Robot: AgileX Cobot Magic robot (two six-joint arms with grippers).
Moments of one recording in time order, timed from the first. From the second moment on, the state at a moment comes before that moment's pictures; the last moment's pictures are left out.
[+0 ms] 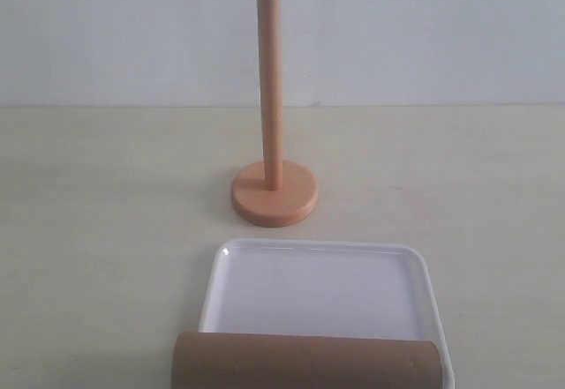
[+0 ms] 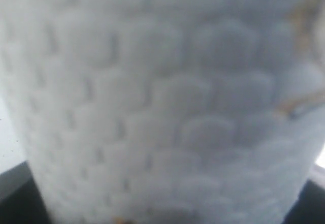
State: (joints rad) left arm -0.21 1.31 -1.11 0.90 -0.65 -1.04; right arm 0.14 0.00 0.00 -0.04 0.33 0.27
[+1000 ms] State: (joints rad) left arm -0.31 1.54 -1.34 0.99 -0.68 -0.92; right arm 0.14 0.00 0.00 -0.04 0.33 0.27
